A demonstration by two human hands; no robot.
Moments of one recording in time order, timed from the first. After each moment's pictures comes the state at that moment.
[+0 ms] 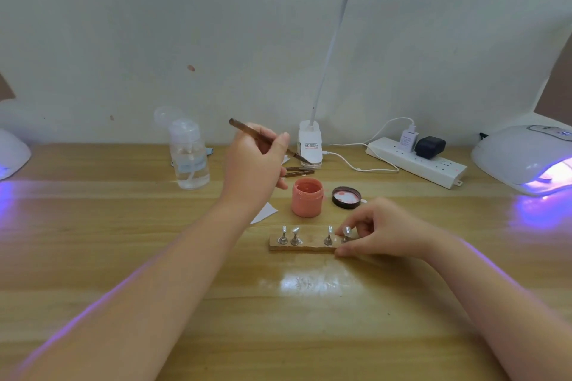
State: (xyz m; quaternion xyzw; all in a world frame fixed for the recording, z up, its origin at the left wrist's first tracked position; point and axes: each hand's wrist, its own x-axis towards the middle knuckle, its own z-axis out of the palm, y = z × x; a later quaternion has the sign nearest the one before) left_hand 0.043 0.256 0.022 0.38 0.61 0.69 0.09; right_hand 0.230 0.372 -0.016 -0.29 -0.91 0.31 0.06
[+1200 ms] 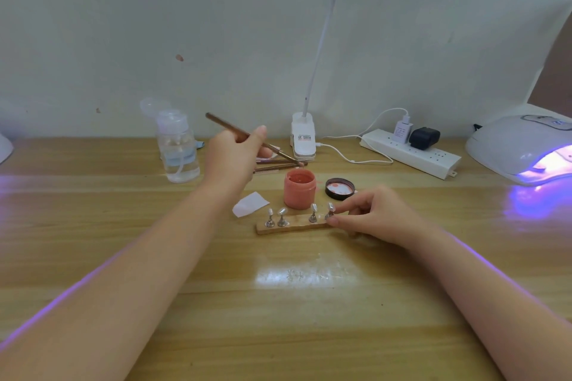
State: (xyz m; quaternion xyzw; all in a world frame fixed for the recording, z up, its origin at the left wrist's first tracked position) left_hand 0.018 0.271 0.012 0.32 0.69 0.63 0.12; right_hand 0.230 0.375 -0.029 -0.31 -0.85 0.38 0.17
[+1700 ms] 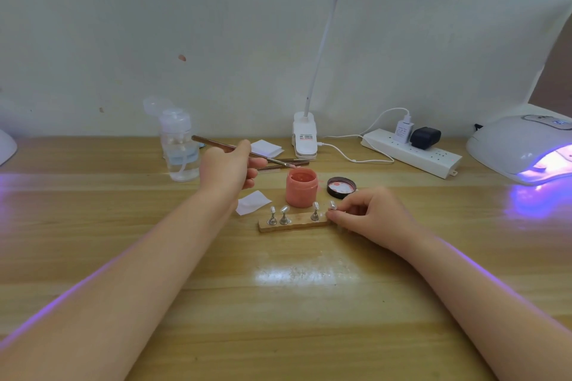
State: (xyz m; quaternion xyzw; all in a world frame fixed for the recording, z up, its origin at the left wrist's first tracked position) left_hand 0.010 0.269 -0.003 0.19 0.67 0.69 0.20; right_hand 0.225 0.369 -0.040 -0.32 -0.87 0.28 0.24
